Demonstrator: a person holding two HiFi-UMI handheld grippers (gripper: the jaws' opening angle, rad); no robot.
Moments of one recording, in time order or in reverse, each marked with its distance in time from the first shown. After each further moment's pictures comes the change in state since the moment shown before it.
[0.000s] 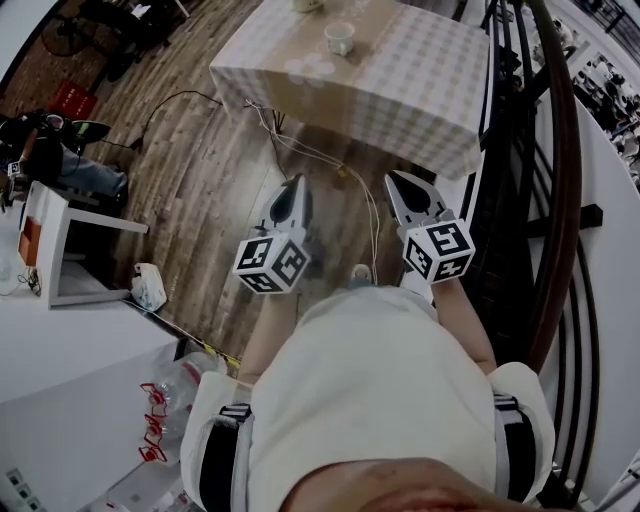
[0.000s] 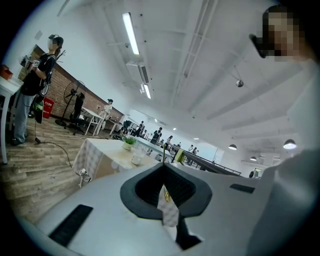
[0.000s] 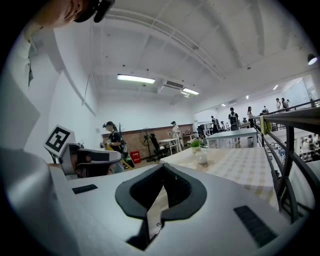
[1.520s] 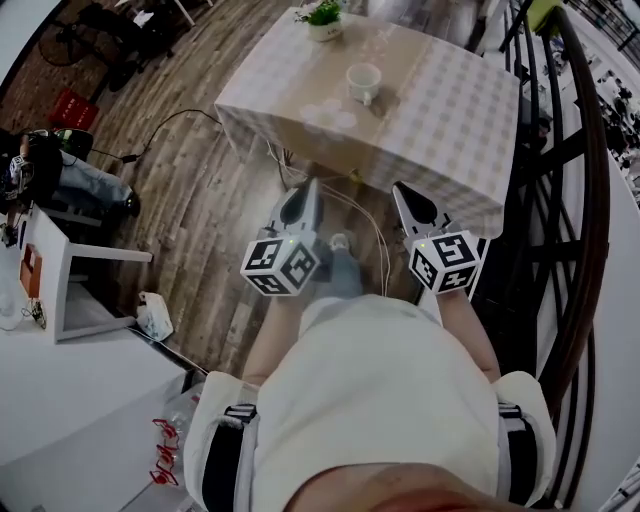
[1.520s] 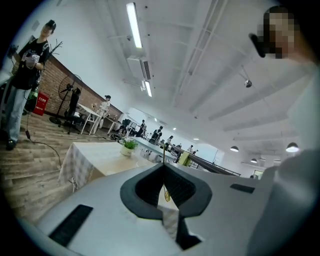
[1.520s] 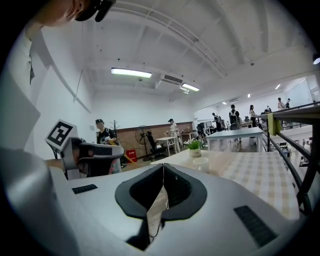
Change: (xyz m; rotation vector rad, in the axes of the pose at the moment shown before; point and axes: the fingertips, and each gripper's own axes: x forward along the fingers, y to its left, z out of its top) left arm 0.153 0.091 0.063 -0.012 0.006 -0.028; right arm 0.168 -0.061 0.031 -0.013 0.022 -0.009
